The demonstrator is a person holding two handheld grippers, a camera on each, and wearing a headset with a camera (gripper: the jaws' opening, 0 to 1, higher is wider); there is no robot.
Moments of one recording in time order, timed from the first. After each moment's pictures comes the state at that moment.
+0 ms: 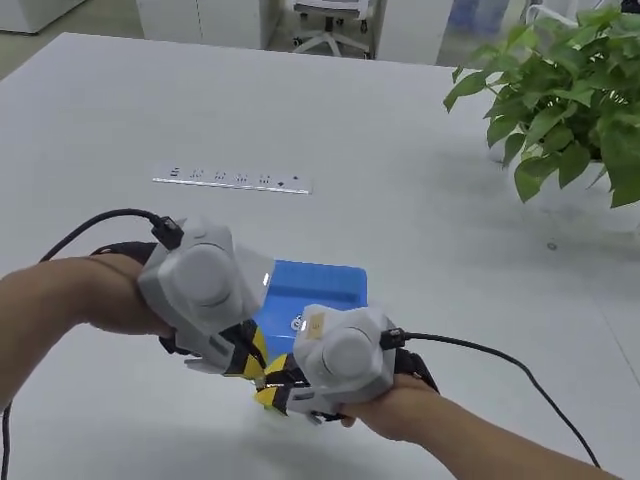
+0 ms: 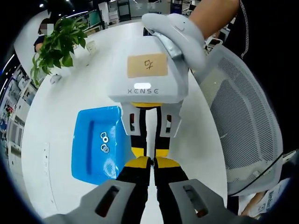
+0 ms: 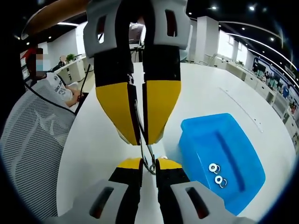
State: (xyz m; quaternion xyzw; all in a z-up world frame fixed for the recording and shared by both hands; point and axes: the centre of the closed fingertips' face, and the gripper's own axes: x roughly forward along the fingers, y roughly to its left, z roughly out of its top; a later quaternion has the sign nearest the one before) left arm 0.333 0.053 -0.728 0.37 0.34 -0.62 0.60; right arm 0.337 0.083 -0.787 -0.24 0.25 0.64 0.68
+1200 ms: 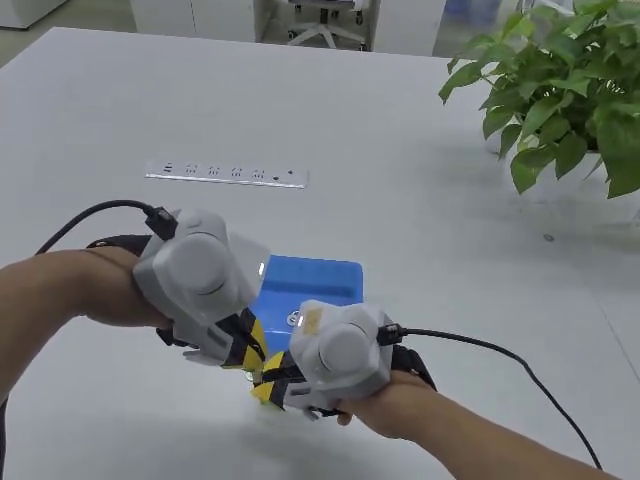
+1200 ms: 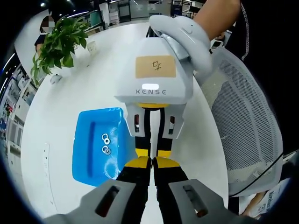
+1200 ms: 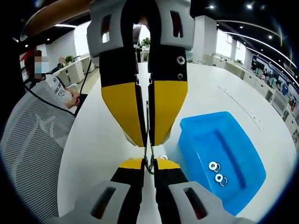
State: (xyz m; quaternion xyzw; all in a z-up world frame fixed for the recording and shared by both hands) left arm 0.338 0.050 -0.729 0.36 0.34 -0.62 0.60; right arm 0.339 0.082 -0.787 -0.23 0.26 0.64 0.69
